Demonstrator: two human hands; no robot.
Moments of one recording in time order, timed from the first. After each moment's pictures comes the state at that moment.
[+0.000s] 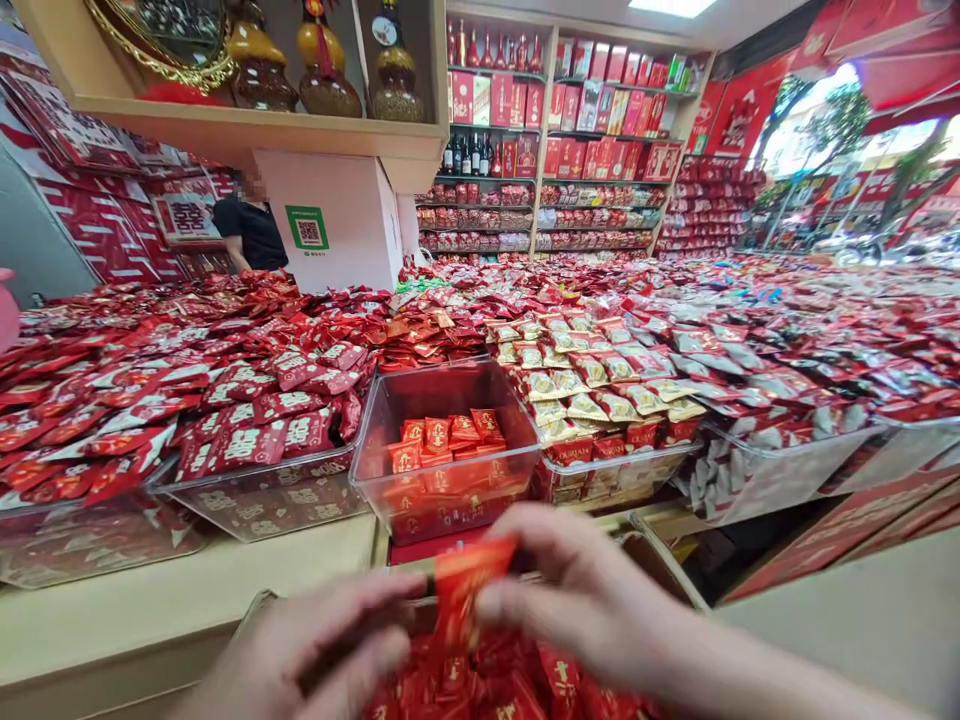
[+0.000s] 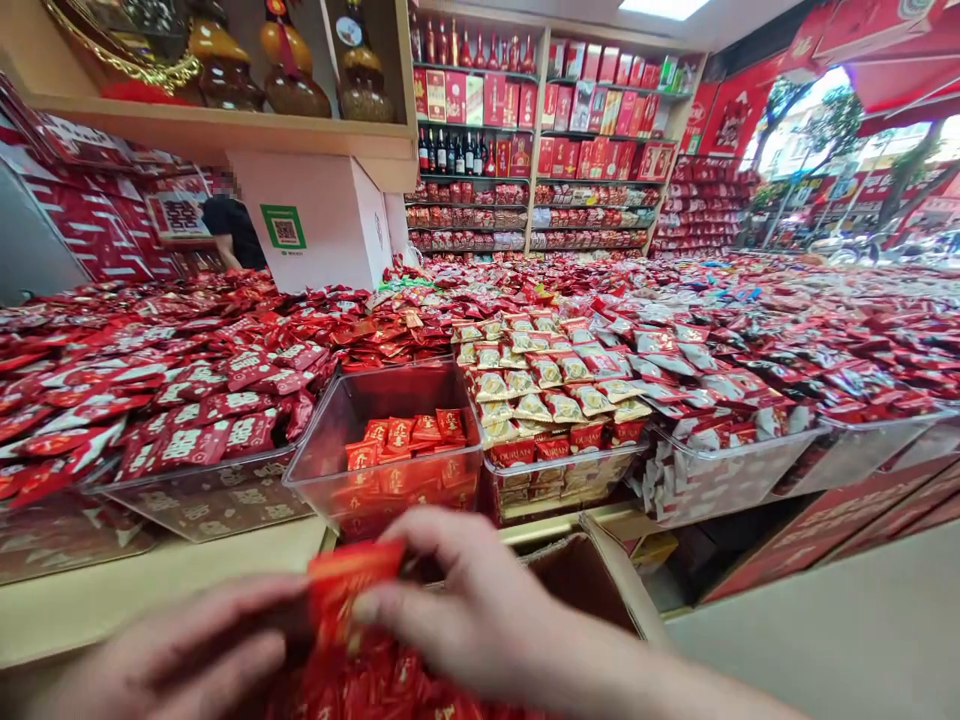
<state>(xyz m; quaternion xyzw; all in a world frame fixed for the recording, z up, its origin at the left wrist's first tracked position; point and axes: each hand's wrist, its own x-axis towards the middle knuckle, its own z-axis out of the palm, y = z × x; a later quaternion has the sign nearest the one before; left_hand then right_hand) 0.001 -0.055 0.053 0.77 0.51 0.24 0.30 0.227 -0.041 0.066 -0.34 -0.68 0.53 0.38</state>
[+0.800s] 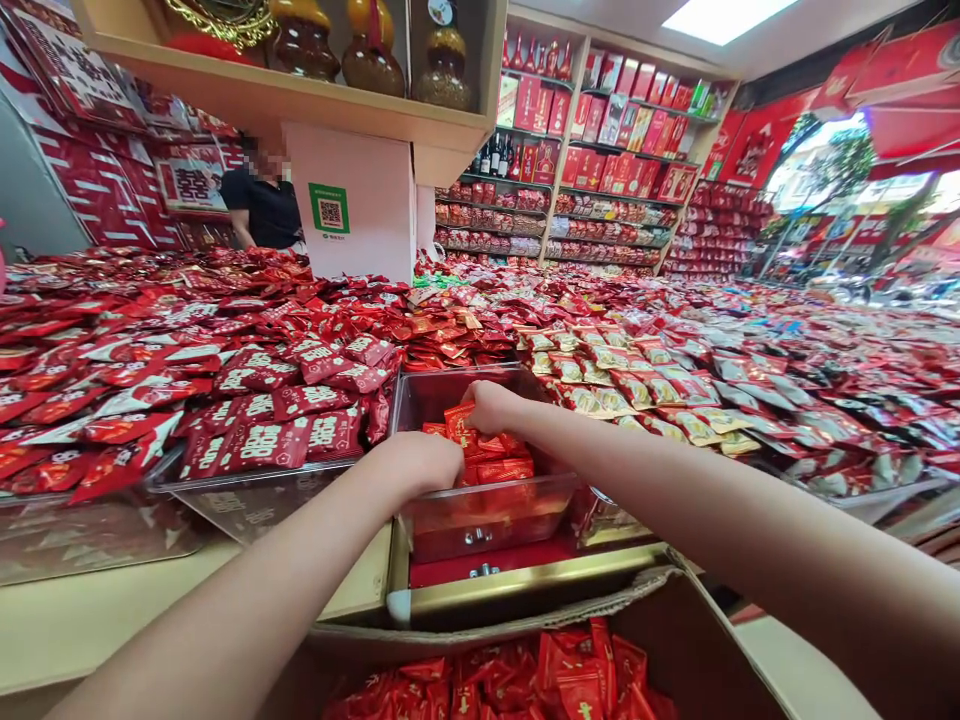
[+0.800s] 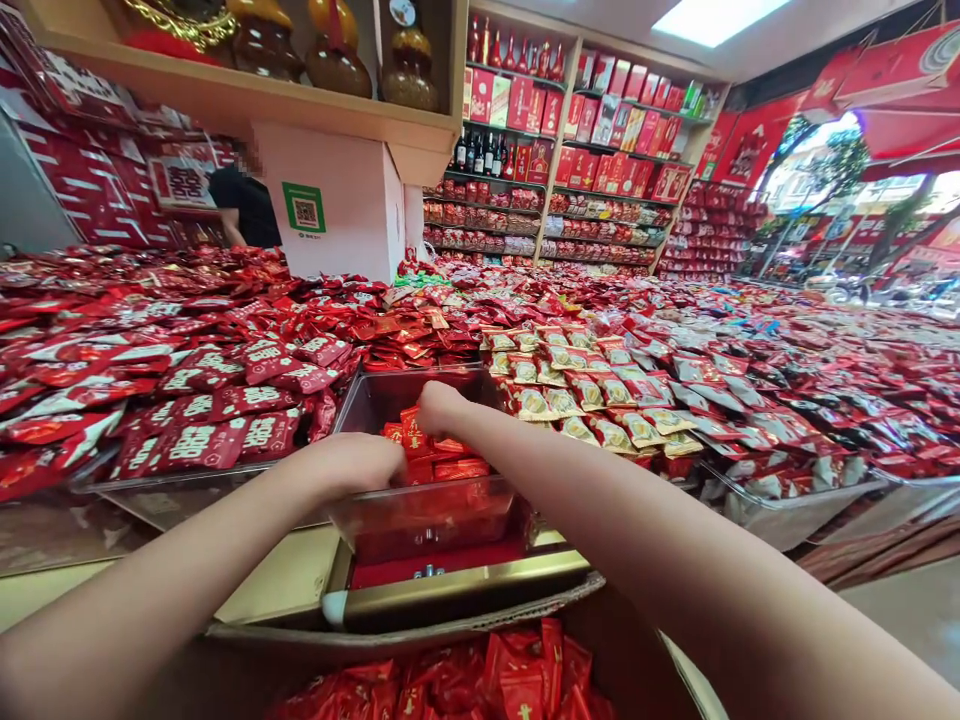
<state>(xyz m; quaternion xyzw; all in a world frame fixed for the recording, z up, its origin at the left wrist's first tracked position) 0.050 0.092 0.095 0.85 0.48 -0.17 0.09 0.154 0.146 0.081 -0.61 -0.77 0.16 0.06</state>
